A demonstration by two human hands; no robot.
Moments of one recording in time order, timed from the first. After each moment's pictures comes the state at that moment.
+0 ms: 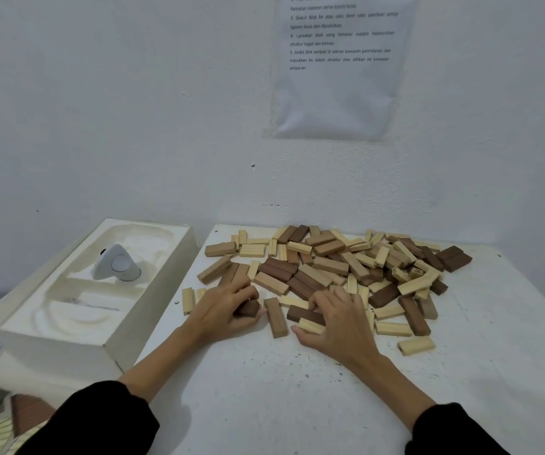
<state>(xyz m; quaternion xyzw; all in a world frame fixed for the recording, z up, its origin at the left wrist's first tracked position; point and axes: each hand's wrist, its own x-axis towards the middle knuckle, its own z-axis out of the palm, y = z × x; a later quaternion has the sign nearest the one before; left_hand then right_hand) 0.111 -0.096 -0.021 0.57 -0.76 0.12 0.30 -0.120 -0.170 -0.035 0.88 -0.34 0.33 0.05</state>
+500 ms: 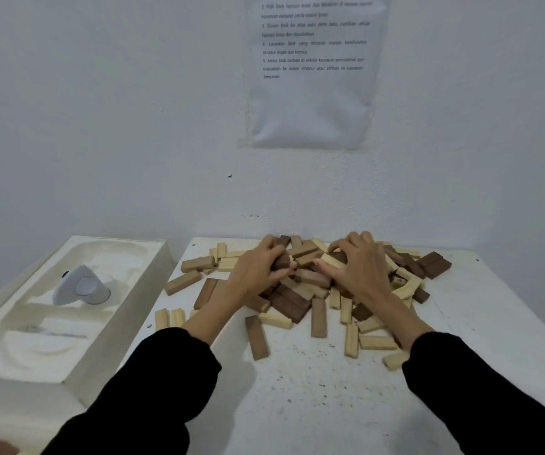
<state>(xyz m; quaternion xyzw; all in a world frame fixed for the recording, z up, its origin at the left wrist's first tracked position) 0.066 -0.212 0.018 0.62 -0.74 0.04 0.27 -0.140 -0.275 0.024 0.82 -0.43 0.35 0.08</state>
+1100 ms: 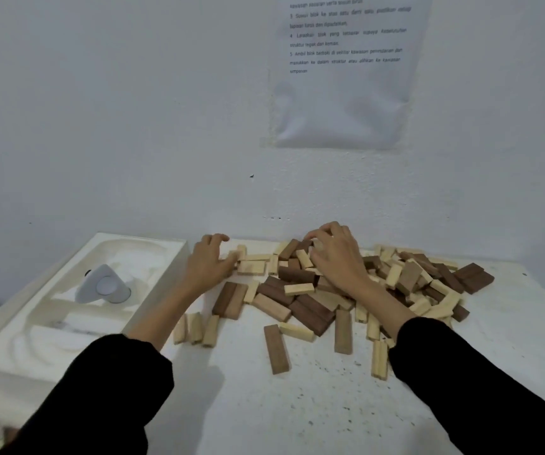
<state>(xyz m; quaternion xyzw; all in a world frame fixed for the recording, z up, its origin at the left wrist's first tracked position) 0.166 -0.179 0.025 0.80 -0.54 -0.04 0.28 -0.064 -0.293 0.027 0.87 -0.36 0.32 -0.08</state>
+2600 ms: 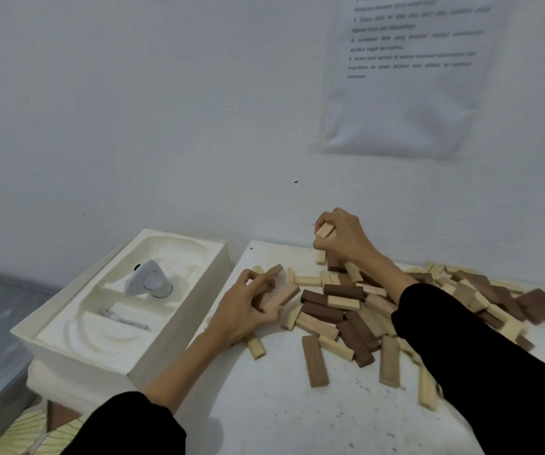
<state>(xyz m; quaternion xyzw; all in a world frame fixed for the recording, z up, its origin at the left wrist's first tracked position) 0.143 -0.122 -0.004 0.71 -0.61 -0.06 0.35 0.000 -0.313 0.064 0.87 -0.31 0.29 -0.24</state>
